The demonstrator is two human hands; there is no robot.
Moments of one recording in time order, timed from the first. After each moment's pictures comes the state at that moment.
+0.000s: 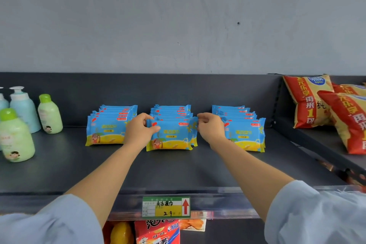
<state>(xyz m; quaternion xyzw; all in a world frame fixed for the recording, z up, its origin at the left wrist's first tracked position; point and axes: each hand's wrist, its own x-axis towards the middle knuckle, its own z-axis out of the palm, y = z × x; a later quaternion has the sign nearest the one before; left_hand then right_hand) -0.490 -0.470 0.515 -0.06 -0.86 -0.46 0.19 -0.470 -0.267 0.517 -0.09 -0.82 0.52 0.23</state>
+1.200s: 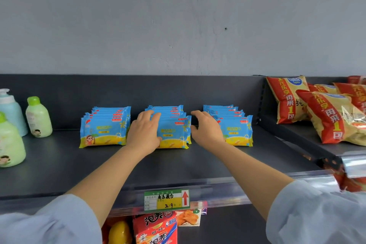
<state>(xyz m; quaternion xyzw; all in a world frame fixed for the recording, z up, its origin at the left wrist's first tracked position) -0.471 -0.460 0.519 -0.20 -0.94 -0.07 0.26 -0.426 -0.275 0.528 -0.01 -0.93 0.23 0.27</state>
